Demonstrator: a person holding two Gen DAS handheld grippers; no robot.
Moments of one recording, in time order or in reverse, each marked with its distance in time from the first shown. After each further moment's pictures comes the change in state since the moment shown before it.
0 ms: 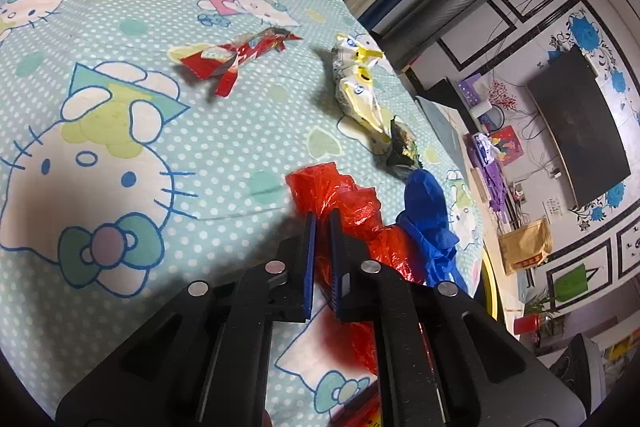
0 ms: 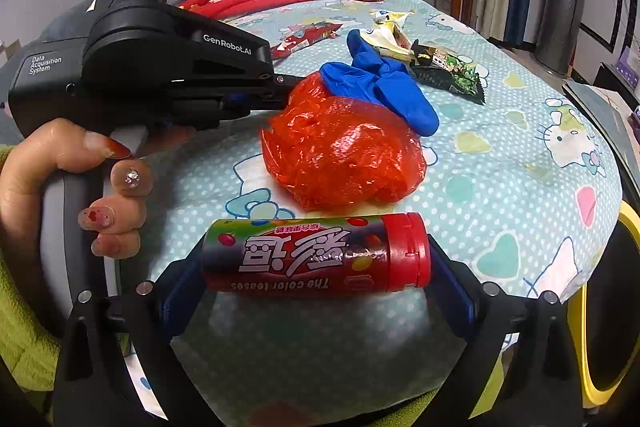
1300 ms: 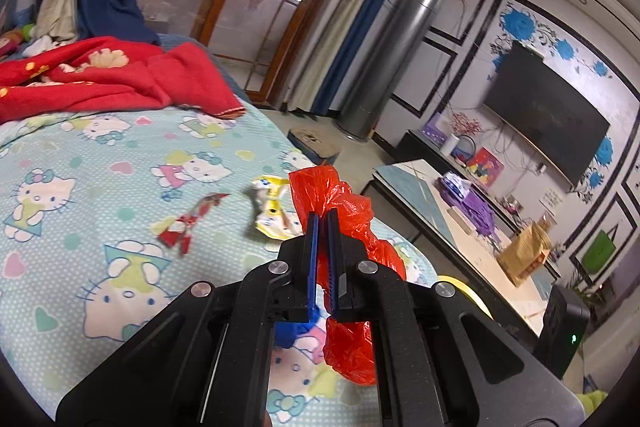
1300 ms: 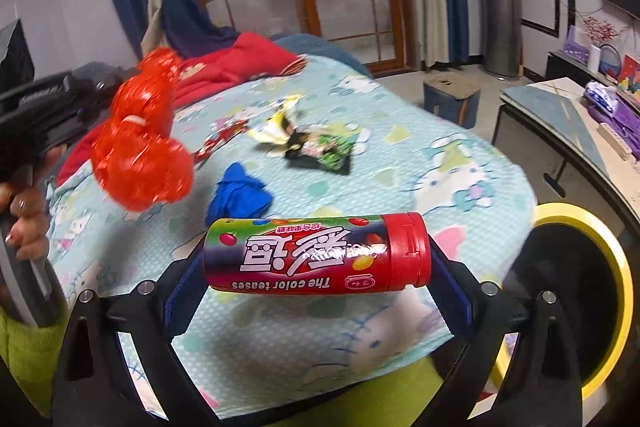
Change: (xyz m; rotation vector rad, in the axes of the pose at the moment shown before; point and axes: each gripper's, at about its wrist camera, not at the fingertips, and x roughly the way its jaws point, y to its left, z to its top) left arm -0.092 -0.090 0.015 0.288 -0.316 -0.030; right arm -0.079 -0.094 0.015 0.180 -0.212 -0.108
